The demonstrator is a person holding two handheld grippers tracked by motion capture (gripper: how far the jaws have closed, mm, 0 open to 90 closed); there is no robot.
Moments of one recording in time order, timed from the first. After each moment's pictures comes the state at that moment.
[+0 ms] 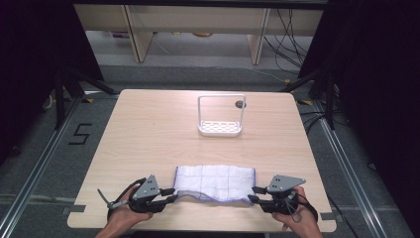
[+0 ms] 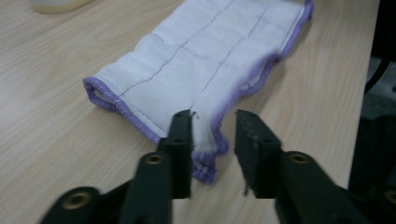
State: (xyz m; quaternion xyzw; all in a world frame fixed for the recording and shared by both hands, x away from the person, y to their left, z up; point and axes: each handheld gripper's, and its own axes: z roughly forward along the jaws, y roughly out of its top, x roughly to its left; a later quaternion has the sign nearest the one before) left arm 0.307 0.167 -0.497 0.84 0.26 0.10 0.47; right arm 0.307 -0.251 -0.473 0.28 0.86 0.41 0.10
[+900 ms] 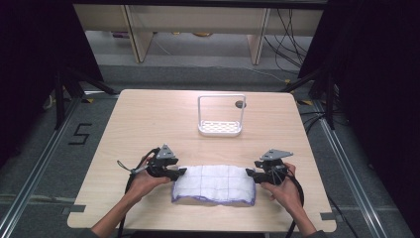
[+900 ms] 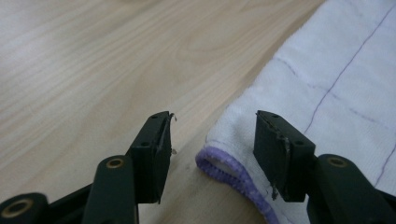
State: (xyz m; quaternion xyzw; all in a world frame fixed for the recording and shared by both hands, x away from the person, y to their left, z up) left arm 0.409 0.140 -0.507 0.85 0.33 0.12 0.38; right arm 0.387 -0.240 -0.488 0.40 0.83 0.36 0.14
